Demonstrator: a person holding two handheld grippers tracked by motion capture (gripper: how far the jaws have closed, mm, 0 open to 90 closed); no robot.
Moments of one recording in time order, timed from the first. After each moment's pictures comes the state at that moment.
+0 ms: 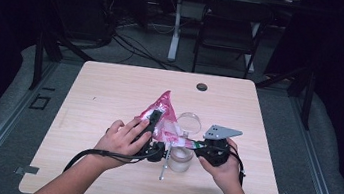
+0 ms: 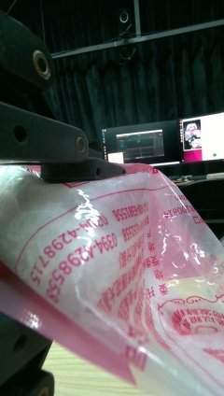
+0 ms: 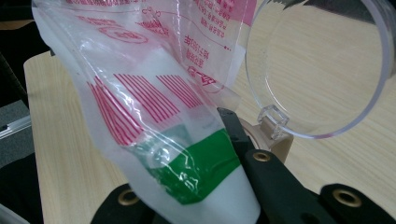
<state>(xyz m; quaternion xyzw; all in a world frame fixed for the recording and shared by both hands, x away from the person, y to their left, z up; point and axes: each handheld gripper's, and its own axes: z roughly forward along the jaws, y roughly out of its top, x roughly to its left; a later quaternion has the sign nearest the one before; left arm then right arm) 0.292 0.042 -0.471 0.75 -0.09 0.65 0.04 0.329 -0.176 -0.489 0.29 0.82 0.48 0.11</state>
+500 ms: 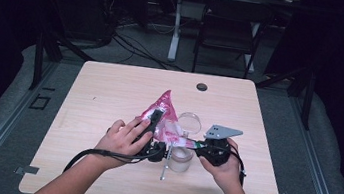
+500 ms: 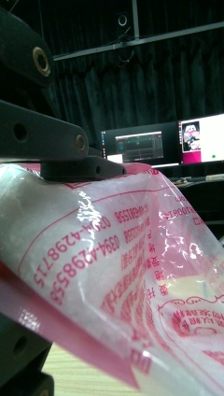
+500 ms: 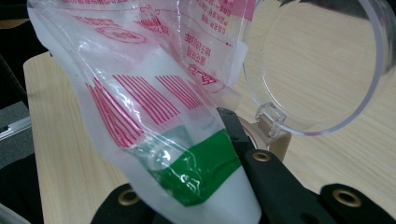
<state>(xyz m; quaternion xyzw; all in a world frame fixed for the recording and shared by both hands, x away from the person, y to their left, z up) 0.292 0.039 -0.470 0.75 -0.09 0.65 0.04 0.330 -0.178 -0.489 0.29 0.82 0.48 0.11</state>
